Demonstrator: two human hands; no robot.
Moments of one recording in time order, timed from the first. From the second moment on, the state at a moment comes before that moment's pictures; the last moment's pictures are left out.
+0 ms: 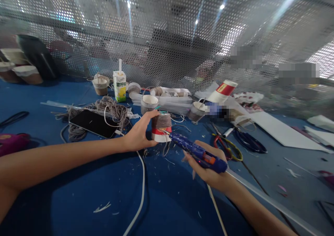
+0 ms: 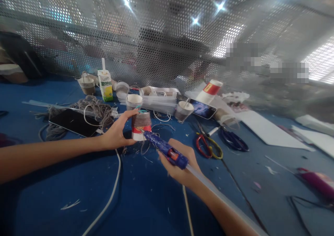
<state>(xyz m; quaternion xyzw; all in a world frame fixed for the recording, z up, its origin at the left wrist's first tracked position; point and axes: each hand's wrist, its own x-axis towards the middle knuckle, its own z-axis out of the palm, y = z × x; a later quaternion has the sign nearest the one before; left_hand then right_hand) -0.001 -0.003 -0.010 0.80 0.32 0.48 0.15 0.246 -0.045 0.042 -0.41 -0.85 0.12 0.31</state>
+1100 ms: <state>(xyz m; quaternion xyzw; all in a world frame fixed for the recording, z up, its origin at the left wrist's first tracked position) 0.000 -0.005 -0.011 0.78 0.31 0.52 0.16 0.249 -0.047 0.042 -0.47 -0.81 0.14 0.32</state>
